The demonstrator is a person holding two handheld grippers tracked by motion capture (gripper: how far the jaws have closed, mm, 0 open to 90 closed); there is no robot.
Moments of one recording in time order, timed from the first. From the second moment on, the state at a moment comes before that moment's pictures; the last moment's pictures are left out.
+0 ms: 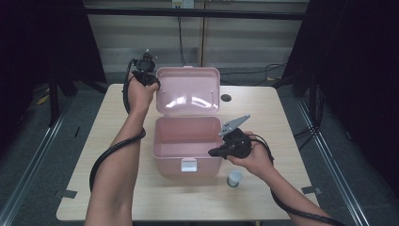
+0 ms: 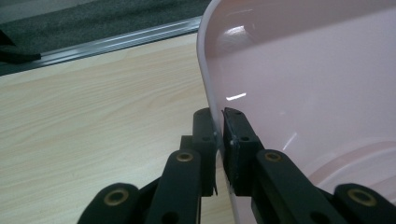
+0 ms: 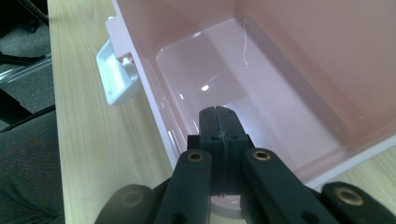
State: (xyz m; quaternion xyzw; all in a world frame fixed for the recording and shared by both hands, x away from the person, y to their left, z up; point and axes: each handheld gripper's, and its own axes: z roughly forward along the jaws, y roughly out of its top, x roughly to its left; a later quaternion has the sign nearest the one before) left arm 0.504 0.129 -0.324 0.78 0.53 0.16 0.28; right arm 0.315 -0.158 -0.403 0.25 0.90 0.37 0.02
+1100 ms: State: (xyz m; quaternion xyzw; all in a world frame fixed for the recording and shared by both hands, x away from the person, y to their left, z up) left arm 0.506 0.123 -0.349 0.79 0.52 0.16 0.27; right arm 0.305 -0.161 -0.401 0.24 0.90 0.36 0.01
